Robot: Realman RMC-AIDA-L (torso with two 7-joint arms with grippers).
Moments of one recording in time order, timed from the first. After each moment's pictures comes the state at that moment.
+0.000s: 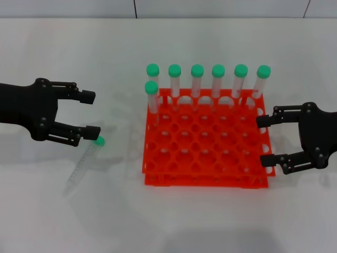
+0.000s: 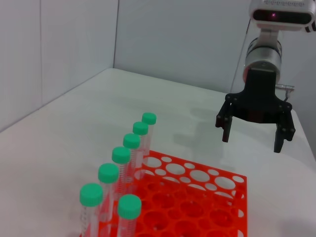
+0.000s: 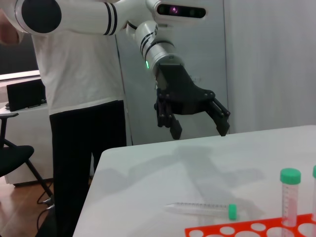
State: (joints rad) left arm -0.56 -1.87 0.80 0.77 2.01 1.84 -1.46; right arm 0.57 1.90 -0.98 -0.58 -1.80 -1.76 1.16
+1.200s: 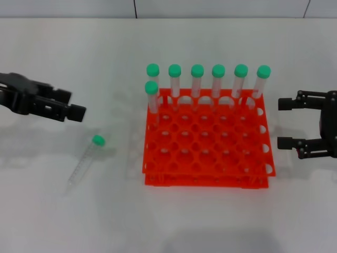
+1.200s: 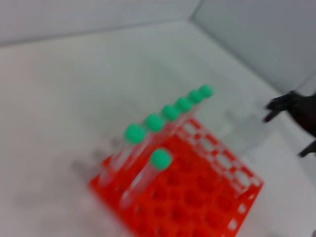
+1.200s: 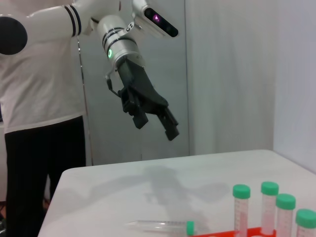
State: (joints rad) left arm -0.54 -1.87 0.83 1.16 2.06 1.95 -2.23; right arm 0.51 1.90 -0.84 -0.58 -1.80 -1.77 1.09
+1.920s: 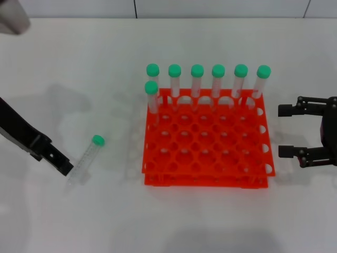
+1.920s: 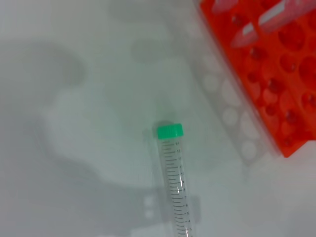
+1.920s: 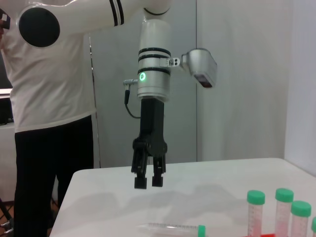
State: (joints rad) left arm -0.73 -1.93 1.08 1.10 2.60 1.95 -2.56; right arm 0.49 1.91 -0.84 -0.58 -1.80 -1.81 1.05
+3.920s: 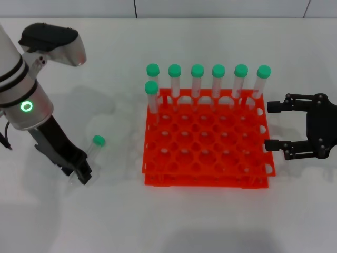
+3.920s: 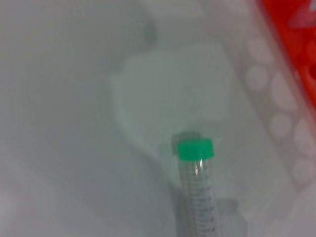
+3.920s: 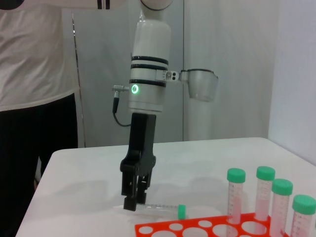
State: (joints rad) left arm -0.86 -2.05 1.14 0.83 2.81 1.72 -2.63; right arm 0.52 1.93 -0.87 -0.58 -1.82 -1.69 1.06
